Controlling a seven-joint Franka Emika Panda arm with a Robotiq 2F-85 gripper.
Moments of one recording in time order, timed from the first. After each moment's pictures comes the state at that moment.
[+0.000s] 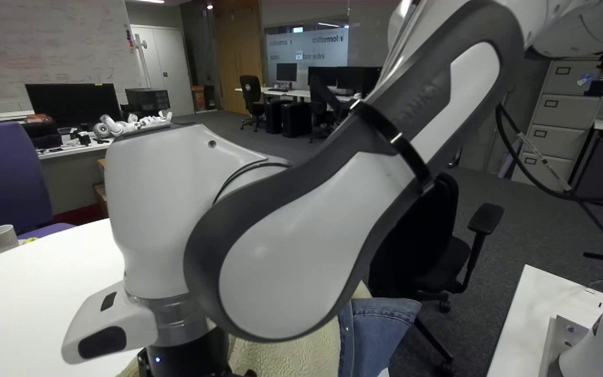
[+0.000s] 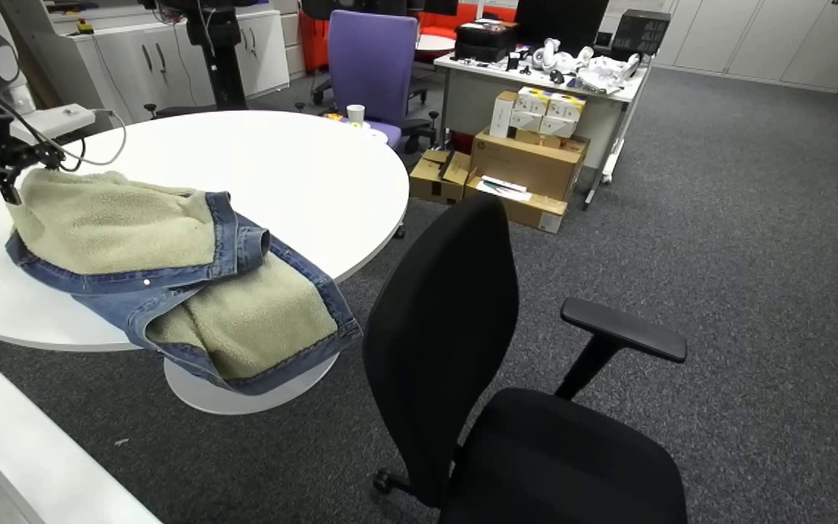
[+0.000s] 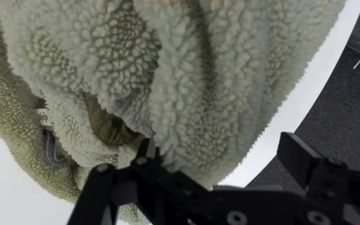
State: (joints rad) arm 0.45 0.50 0.48 -1.84 -0.09 2.32 -1.06
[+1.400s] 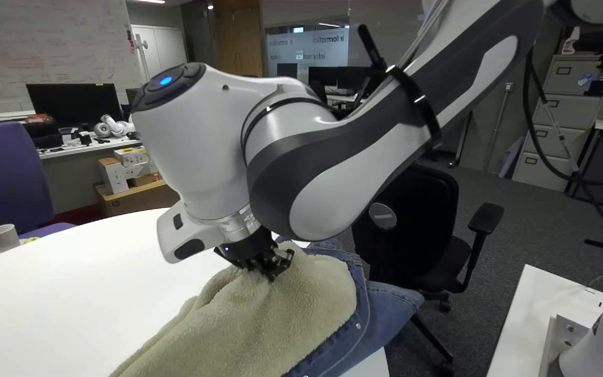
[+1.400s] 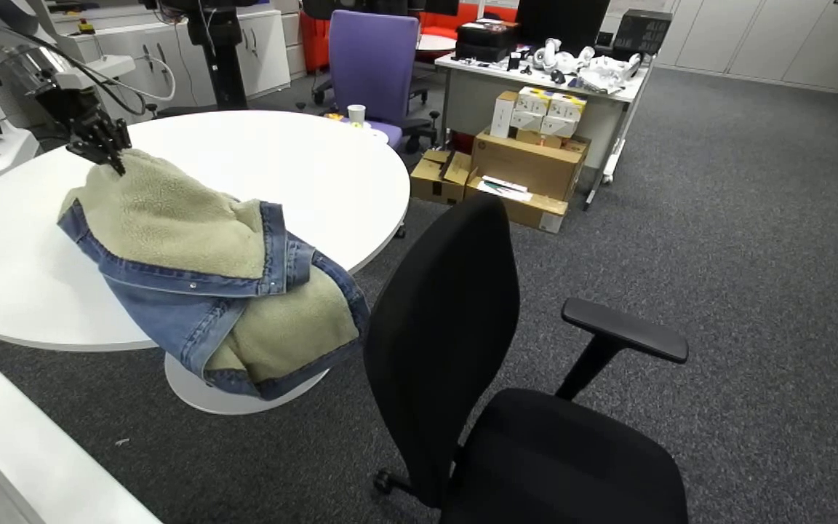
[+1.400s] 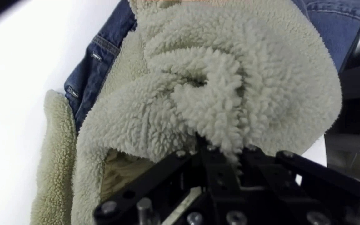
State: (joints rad) arm 0.46 0.34 0.33 -1.87 -0.54 2.01 -1.00
